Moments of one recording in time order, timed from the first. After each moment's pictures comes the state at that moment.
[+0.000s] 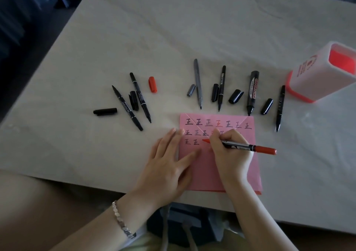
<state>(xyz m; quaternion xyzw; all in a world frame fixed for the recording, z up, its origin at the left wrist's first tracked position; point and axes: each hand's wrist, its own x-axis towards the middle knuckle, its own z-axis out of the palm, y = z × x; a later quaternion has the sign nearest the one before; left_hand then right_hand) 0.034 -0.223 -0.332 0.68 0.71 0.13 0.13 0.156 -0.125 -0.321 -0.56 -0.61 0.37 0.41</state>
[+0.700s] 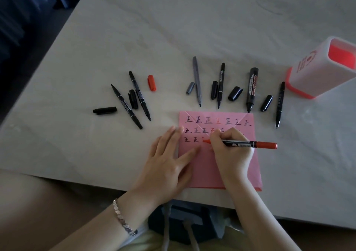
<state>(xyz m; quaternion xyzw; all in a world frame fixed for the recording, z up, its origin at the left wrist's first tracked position) 0.034 -0.221 -0.330 0.68 0.71 0.14 0.14 0.157 -0.125 -0.324 -0.57 -0.62 0.35 0.40</state>
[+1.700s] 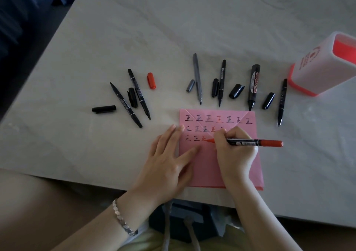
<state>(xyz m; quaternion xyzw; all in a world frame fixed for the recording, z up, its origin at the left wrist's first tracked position) 0.035 -0.222 -0.331 0.68 0.71 0.13 0.13 0.155 -0.125 -0.322 -0.59 -0.61 0.33 0.43</state>
